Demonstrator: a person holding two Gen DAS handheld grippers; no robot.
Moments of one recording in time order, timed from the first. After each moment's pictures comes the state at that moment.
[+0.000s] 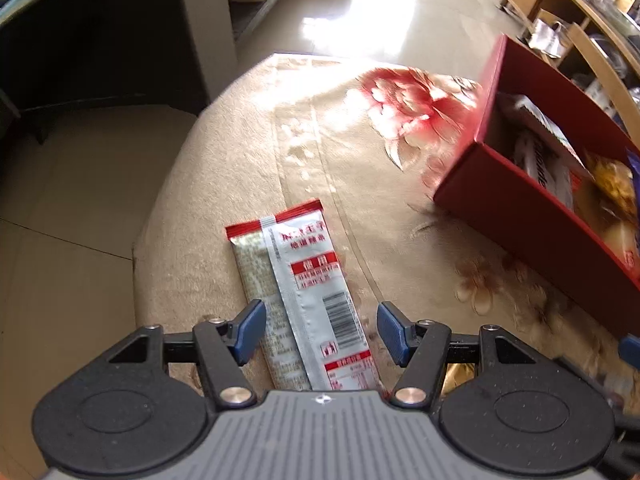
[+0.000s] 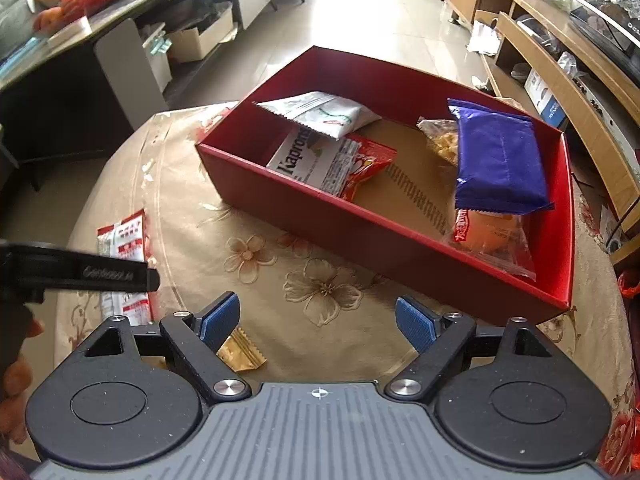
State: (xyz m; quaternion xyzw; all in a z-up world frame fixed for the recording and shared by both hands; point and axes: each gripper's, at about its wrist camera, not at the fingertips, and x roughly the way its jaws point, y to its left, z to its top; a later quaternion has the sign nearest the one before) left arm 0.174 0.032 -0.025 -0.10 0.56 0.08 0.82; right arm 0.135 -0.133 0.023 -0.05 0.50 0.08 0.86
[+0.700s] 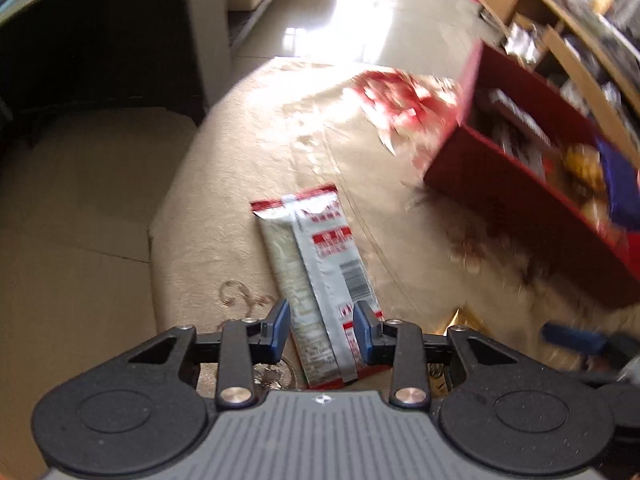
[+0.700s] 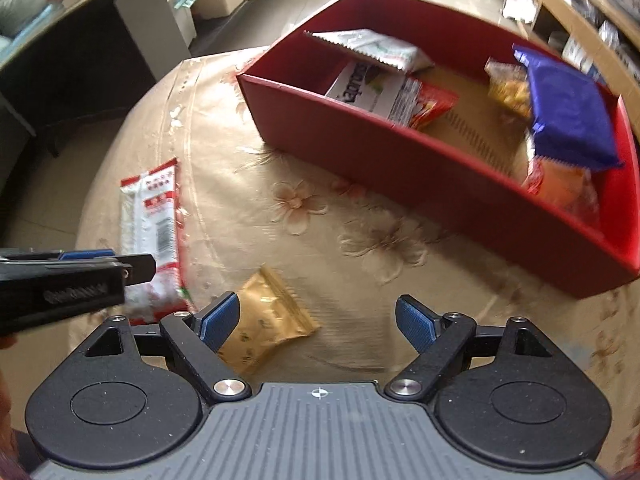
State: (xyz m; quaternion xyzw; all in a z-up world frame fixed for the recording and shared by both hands) left arm 0.134 0.058 -0.006 -0.12 0.54 0.04 0.83; right arm 0.138 -0.110 -0.008 -0.01 0.56 0.12 0.82
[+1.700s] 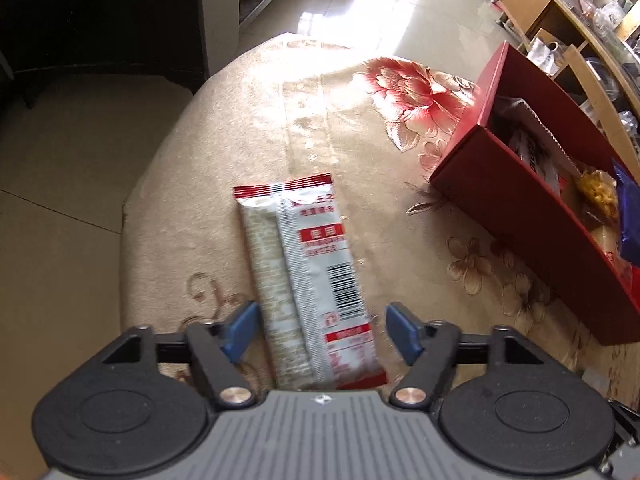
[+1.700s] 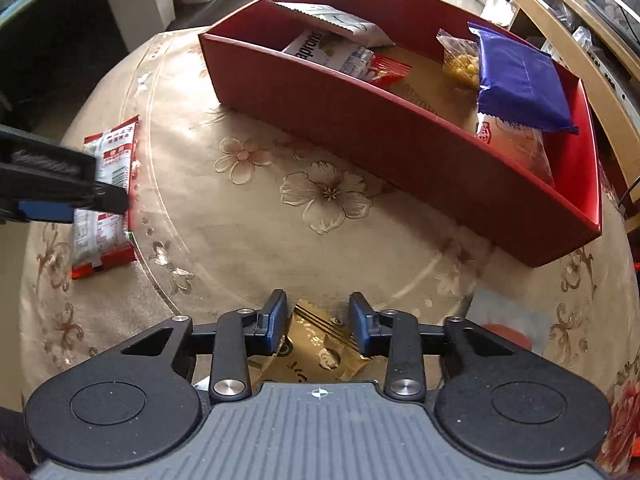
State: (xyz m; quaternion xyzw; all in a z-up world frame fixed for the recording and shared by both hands) left arm 0.152 0.048 -0.029 -0.15 0.56 0.07 0.81; right arm 0.107 -0.128 -0.018 -0.10 0.54 0.08 0.83
